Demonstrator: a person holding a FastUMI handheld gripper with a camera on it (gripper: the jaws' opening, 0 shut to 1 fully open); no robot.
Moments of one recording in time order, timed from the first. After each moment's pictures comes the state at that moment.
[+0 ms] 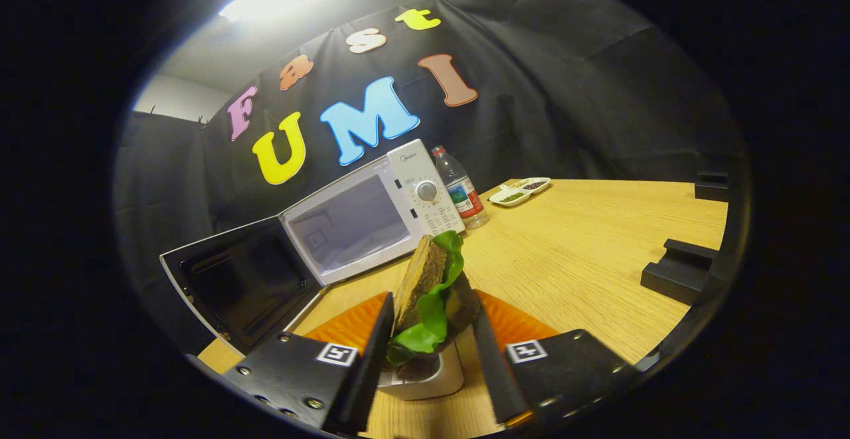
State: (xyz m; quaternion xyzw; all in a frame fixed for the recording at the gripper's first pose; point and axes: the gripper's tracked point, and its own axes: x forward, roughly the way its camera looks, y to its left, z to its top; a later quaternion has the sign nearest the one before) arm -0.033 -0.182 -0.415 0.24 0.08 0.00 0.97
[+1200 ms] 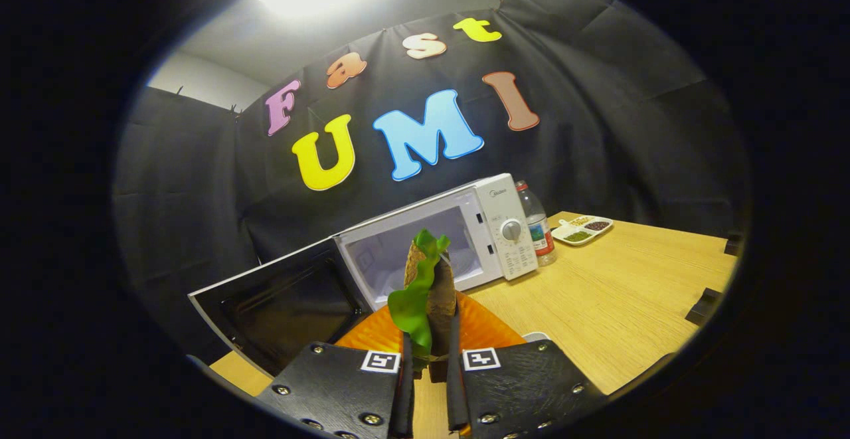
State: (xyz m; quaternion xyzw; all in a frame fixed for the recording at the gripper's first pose) arm 0.028 -0.069 -0.309 0.17 0.05 0.04 0.98
